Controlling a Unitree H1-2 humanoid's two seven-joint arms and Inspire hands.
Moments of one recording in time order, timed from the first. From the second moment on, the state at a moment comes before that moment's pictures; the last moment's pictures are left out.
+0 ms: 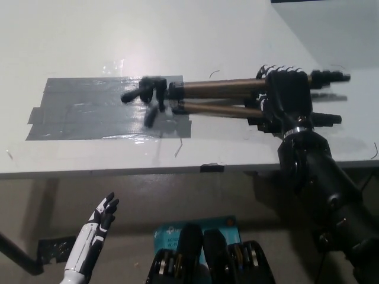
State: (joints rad) left_arm 0.04 0.17 -0.06 0.01 0.13 -0.12 -0.06; right_arm -0.86 -0.16 0.41 0.86 -0.89 0.11 -0.47
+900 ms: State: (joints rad) left_arm 0.00 0.17 -0.06 0.01 0.10 -0.12 -0.08; right_arm -0.88 -0.17 0.42 0.79 -0.92 -0.05 -0.71
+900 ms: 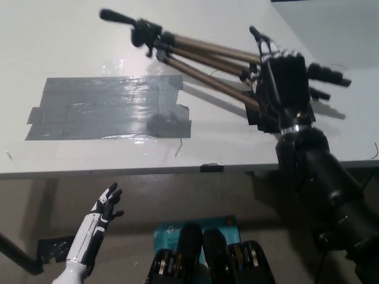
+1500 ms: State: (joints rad) left_arm 0.00 0.17 -0.06 0.00 0.09 -0.11 -0.10; right_arm -0.98 -0.22 0.55 0.76 -1.01 -0.14 -0.73
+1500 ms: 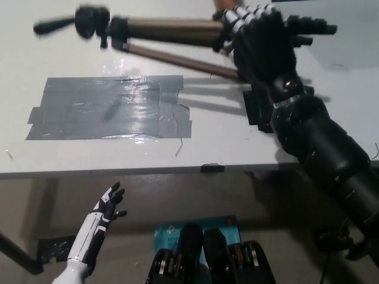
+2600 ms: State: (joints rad) left_arm 0.00 0.17 -0.07 0.00 0.10 -0.09 -0.10; right_arm -1.03 -0.21 0.52 0.80 -0.97 -0.19 -0.63
